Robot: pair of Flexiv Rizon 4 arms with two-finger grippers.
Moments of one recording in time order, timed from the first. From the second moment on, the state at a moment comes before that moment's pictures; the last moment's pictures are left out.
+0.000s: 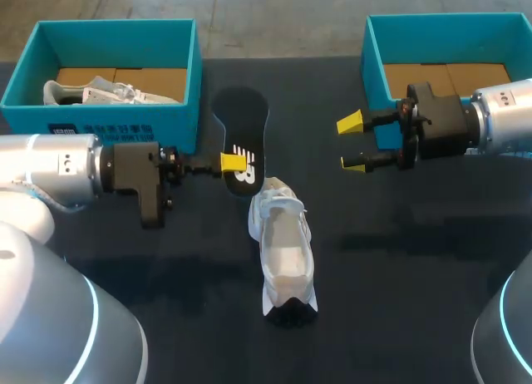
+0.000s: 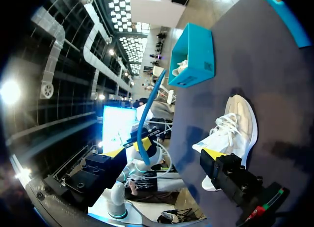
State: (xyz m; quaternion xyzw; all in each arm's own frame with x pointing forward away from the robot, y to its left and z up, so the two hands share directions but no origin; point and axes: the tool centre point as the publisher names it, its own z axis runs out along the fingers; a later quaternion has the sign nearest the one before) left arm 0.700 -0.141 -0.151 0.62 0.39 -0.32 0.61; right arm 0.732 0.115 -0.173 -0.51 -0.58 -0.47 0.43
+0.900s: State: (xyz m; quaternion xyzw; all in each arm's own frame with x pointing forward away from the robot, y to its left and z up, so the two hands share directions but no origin) left arm 0.700 -0.142 -0.151 0.62 0.39 -0.32 0.61; right arm 0.774 0.162 -0.149 -0.53 -0.56 -0.47 0.42
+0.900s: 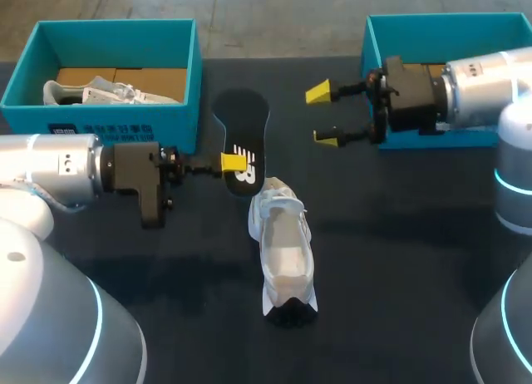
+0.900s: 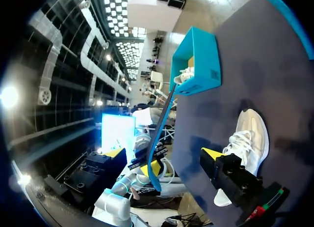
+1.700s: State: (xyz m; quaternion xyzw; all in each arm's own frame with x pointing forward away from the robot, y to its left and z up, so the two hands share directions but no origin) left arm 0.701 -0.141 -0.151 0.62 0.39 -0.32 0.61; right arm 0.801 0.231 -0.162 -0.52 -0.56 -0.44 0.47
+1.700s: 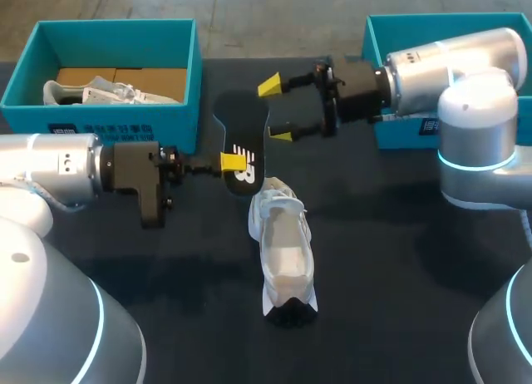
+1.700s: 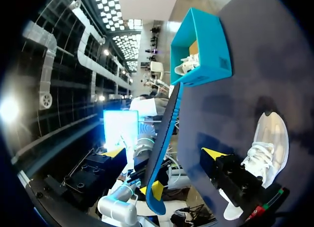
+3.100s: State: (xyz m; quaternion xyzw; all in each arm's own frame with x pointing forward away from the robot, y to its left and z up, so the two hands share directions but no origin) left arm 0.701 -0.141 -0.151 0.62 0.39 -0.32 0.61; right arm 0.790 0.266 -0.121 -0.50 -0.58 -0.44 0.47
